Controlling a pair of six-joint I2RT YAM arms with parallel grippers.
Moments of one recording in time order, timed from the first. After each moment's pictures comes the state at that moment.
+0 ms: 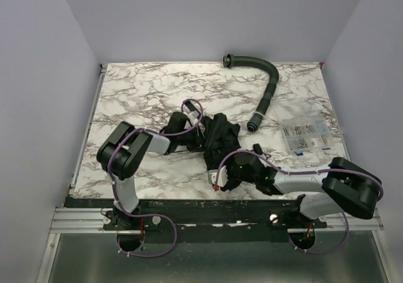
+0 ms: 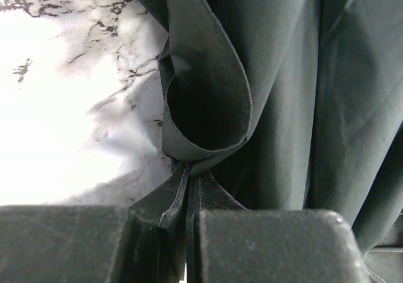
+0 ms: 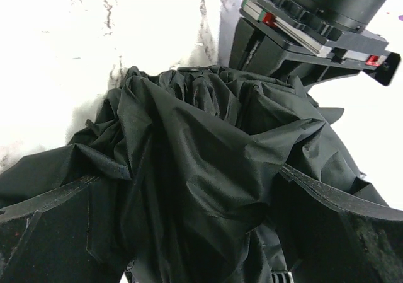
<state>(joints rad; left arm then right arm) -0.51 1.85 0.75 0.40 0.58 -0.79 0.99 1.36 0.38 0.41 -0.03 -1.10</state>
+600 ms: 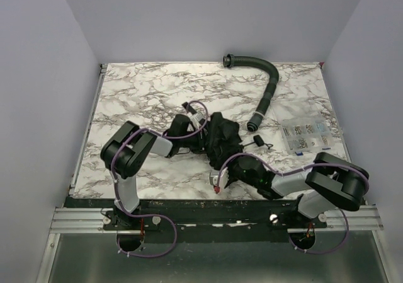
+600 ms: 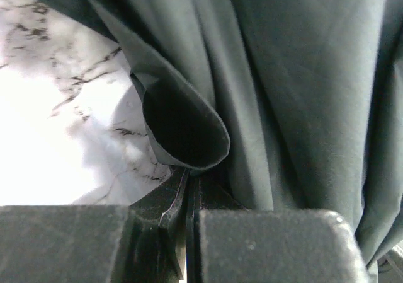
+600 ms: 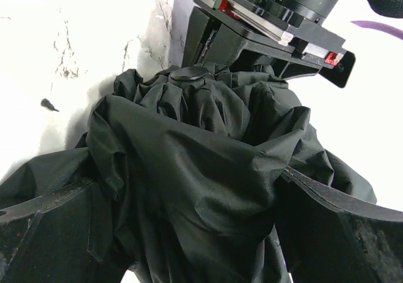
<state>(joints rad) -0.54 1.88 0.73 0.50 0.62 -0.75 0.99 1.49 0.27 0.79 0.08 -1.24</state>
